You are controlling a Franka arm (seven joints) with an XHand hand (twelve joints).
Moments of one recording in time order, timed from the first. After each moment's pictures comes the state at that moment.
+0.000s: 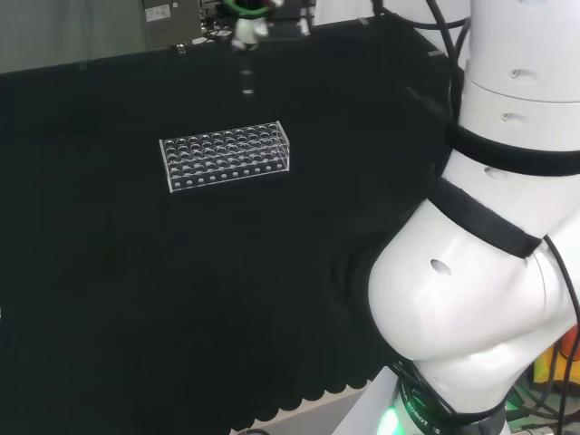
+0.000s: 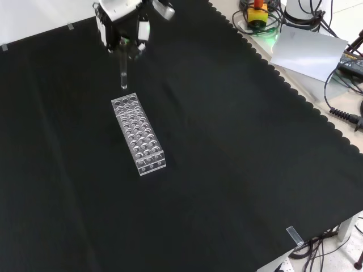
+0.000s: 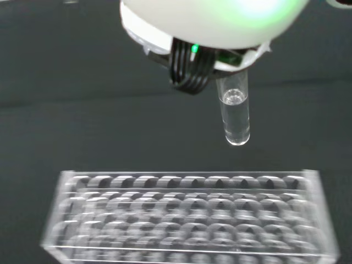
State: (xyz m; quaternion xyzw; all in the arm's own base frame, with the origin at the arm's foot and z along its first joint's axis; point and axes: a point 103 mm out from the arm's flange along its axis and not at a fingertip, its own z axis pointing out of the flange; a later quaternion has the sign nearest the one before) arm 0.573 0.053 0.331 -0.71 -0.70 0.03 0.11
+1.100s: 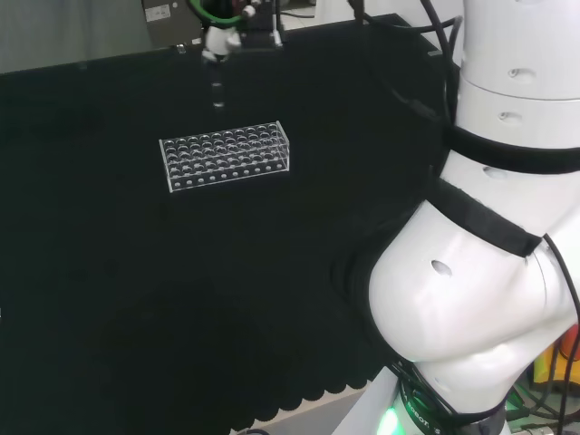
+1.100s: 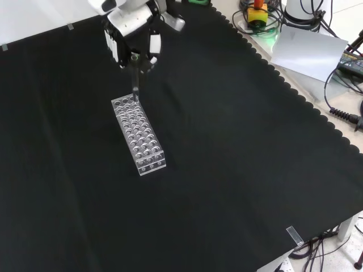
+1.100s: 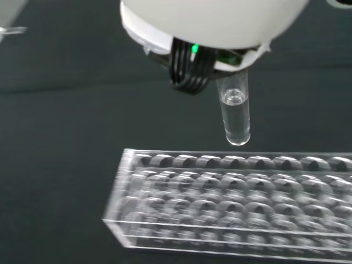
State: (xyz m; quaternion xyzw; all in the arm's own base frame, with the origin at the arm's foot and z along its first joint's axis) arm 0.565 0.074 0.321 -0.69 -0.71 0.03 0.13
